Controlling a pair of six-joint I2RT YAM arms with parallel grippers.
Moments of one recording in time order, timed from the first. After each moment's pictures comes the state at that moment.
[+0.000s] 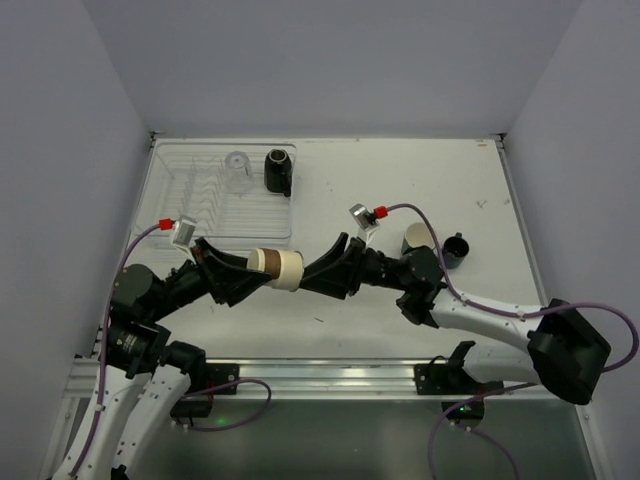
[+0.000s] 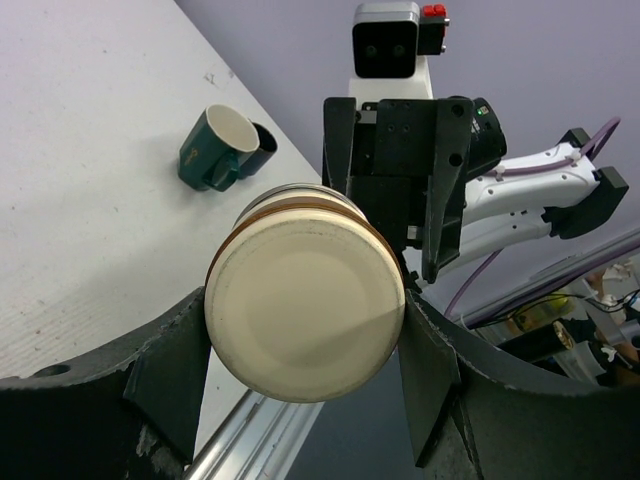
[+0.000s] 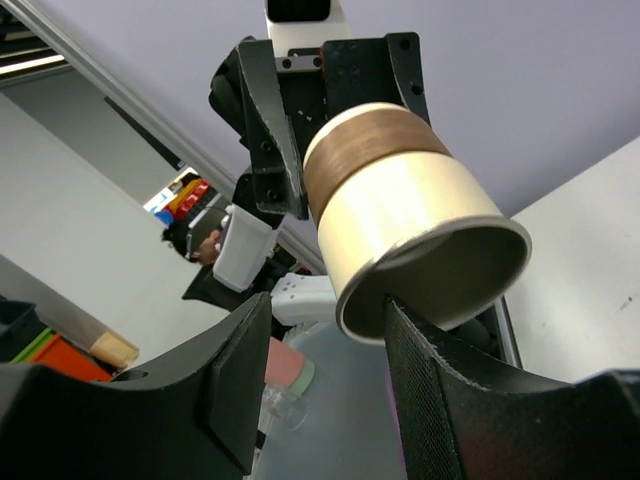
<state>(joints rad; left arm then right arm) -0.30 0.37 0.65 -0.23 0.71 -0.77 0.90 1.18 0.52 1.06 -0.57 1.08</state>
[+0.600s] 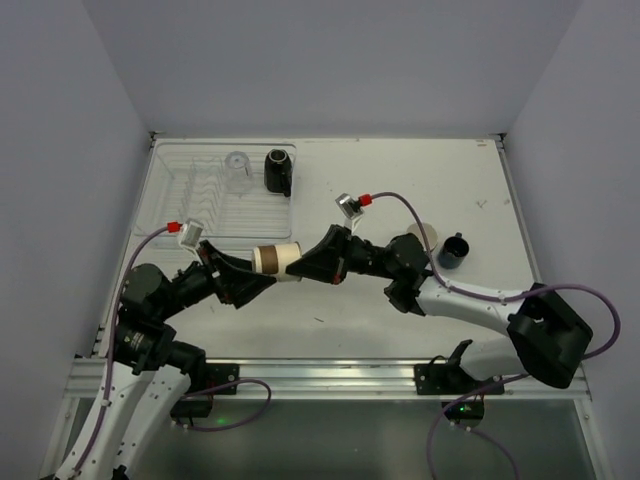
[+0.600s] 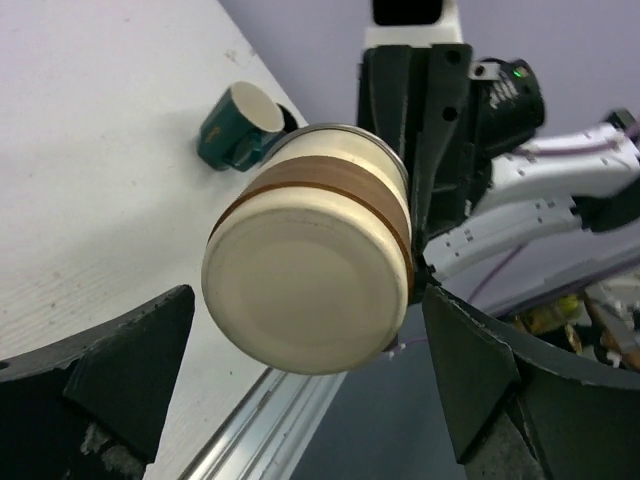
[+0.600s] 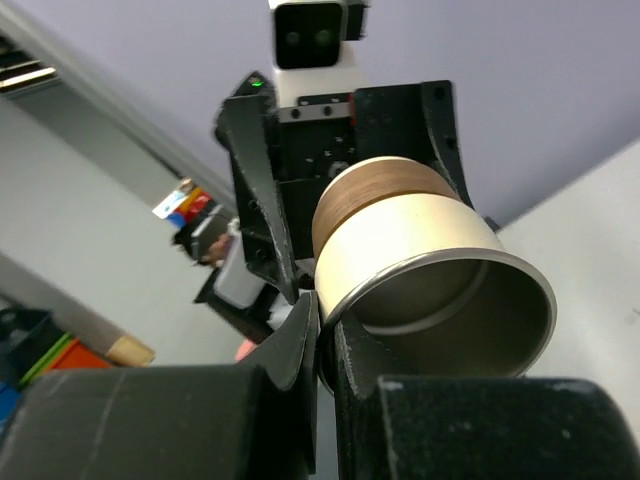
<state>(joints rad) -0.30 0.35 0.57 -0.16 0.72 -0.79 0.88 1.35 0.64 1.14 -0.62 1.15</state>
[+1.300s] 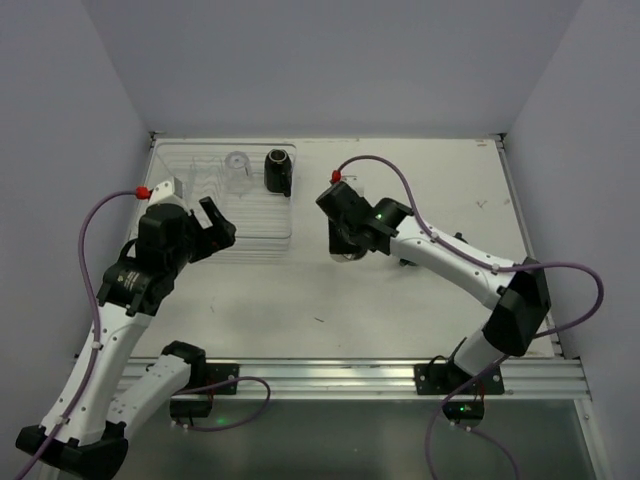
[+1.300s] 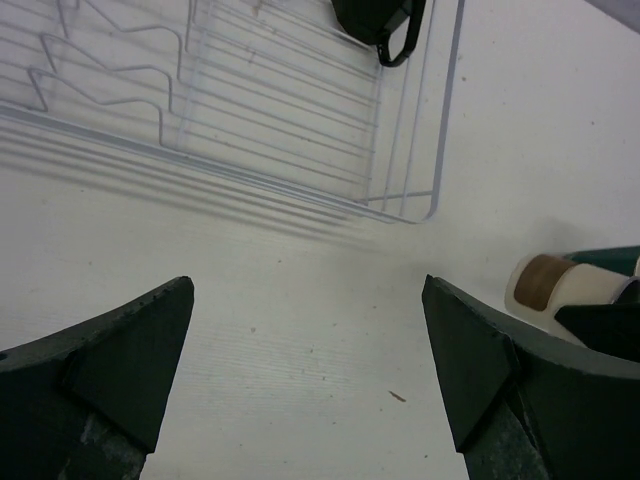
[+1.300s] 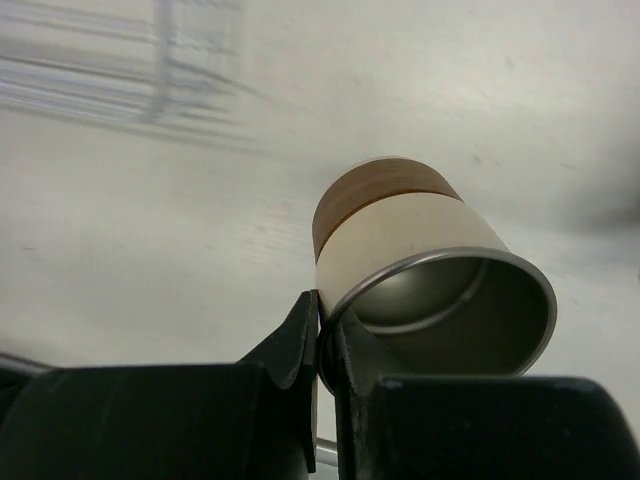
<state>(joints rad) -0.30 0.80 1.02 -0.80 -0.16 -0.61 0.88 1.56 1.44 -0.78 0.26 0.71</state>
